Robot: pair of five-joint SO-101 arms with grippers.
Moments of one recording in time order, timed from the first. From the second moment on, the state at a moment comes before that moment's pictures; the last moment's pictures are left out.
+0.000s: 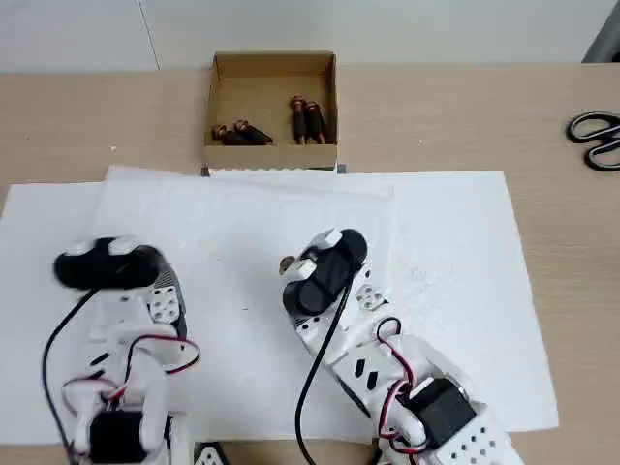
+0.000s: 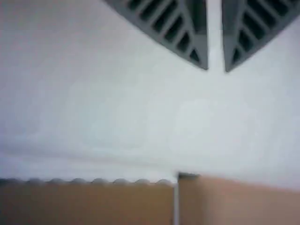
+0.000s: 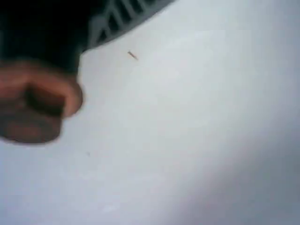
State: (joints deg) left arm -6.3 -102.3 80.6 59.8 4.6; right arm -40.4 -81.8 69.6 48.8 1.5
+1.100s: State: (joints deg) left arm -3.7 -103.4 96.5 52.4 16.9; right arm -18.5 -48.7 41.2 24.8 1.5
